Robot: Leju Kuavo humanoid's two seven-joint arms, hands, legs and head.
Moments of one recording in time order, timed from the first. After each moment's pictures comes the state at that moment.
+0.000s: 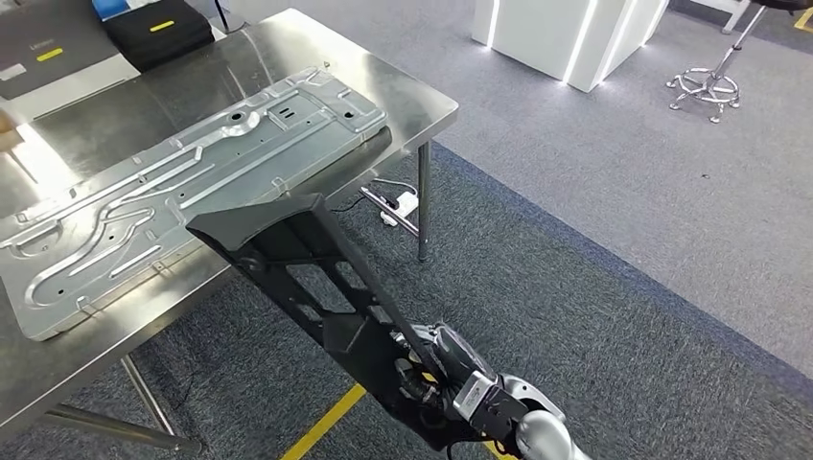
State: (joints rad) left arm -0.13 0.09 -1.40 -0.13 1.57 0.21 0.07; right arm -0.18 -0.09 0.55 -1.57 -0.01 0.26 -0.50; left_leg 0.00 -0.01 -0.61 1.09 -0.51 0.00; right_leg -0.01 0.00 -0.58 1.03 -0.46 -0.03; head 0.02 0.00
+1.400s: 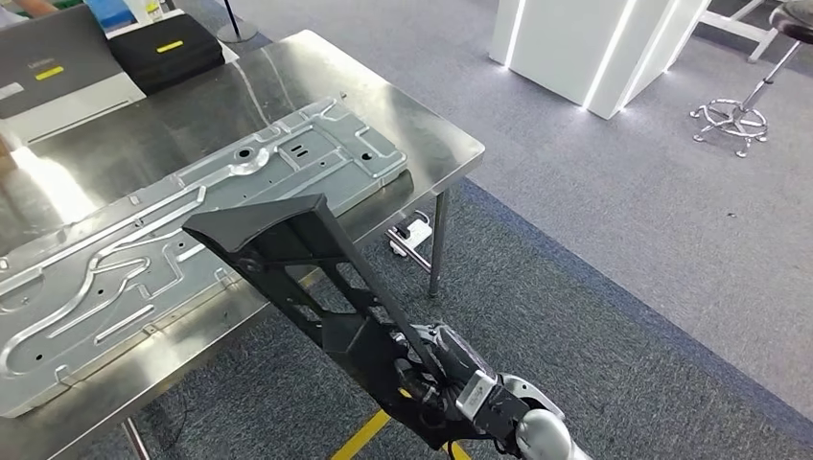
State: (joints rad) left arm -0.12 0.08 -1.40 -0.13 1.57 0.21 0.07; right arm -0.18 -0.09 0.55 -1.57 -0.02 0.28 -0.50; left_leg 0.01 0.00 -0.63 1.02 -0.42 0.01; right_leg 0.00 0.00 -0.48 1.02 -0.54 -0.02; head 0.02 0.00
